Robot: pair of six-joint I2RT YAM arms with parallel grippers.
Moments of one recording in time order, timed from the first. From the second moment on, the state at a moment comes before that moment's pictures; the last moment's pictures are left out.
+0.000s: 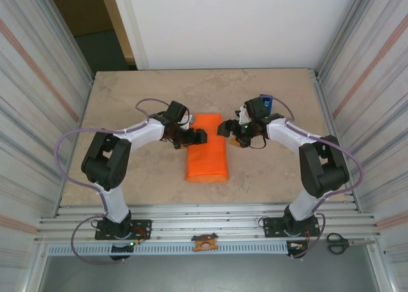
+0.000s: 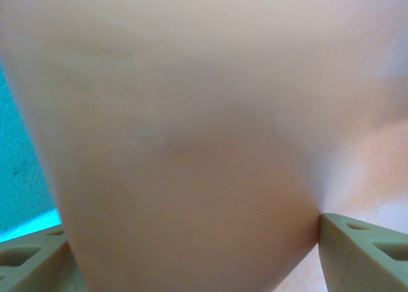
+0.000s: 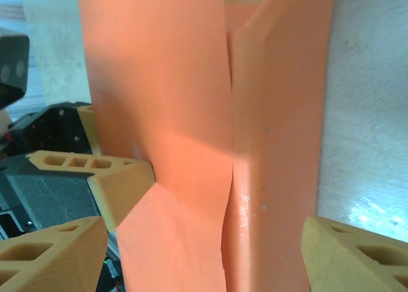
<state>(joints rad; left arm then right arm) -0.51 1.83 1.18 -0.47 0.42 -0.50 0.39 1.68 1.07 -0.42 -0.61 0.67</state>
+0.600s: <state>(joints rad) -0.52 1.82 1.18 -0.47 0.40 -0.50 0.41 1.76 1.02 -0.37 -0.63 0.66</state>
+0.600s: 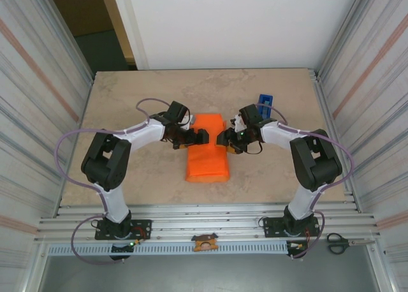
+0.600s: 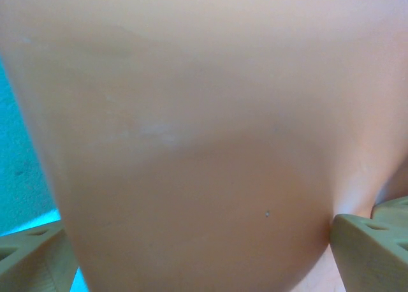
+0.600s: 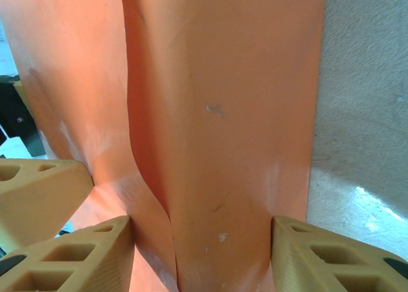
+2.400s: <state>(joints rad) -0.55 1.80 1.15 -0.47 0.37 -0.49 -0.06 1.67 1.21 -0.52 -0.54 0.62</state>
